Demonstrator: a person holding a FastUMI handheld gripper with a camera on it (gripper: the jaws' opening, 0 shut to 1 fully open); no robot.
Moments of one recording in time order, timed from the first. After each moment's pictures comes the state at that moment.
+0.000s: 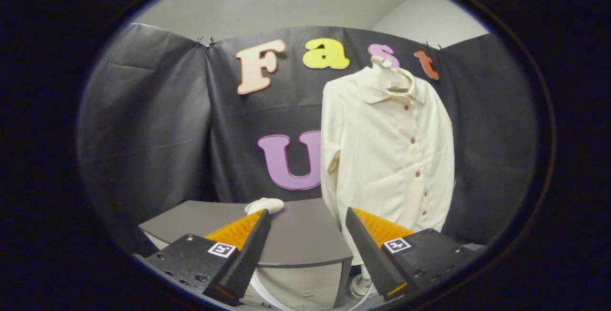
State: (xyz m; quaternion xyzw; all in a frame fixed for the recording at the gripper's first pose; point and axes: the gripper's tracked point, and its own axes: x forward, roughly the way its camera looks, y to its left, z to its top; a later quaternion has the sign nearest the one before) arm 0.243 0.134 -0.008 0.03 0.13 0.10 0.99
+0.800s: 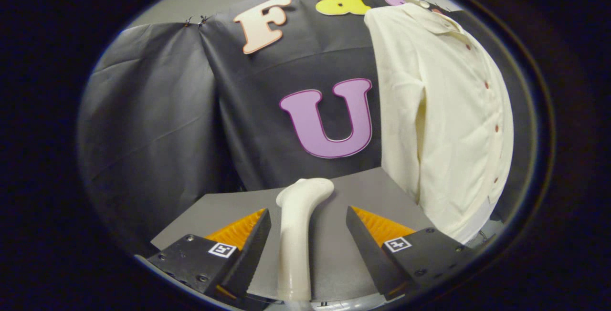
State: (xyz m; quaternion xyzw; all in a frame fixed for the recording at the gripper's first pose) arm 0.306 0.258 -0.097 0.05 0.25 0.18 0.95
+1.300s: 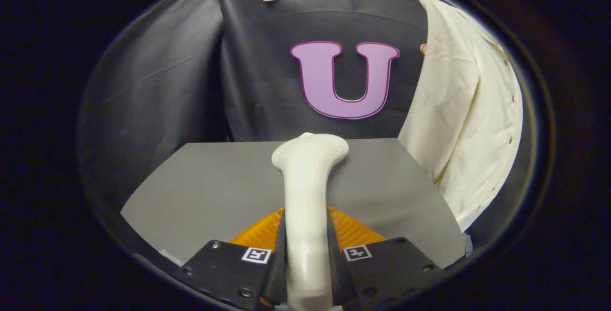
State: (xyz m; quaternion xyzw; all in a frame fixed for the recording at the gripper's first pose) arm 0.299 0.270 -0.146 -0.05 0.33 0.16 0.93
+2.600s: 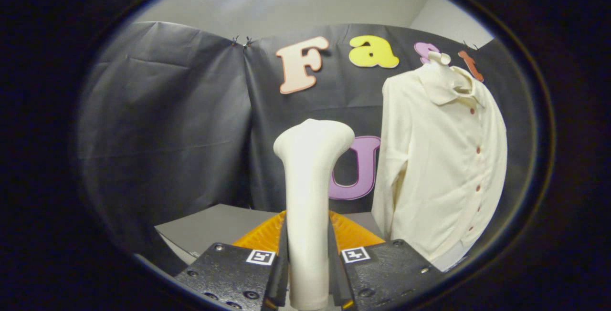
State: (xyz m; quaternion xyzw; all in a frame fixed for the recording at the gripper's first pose) arm 0.265 0.190 0.030 0.01 0.04 0.21 0.98
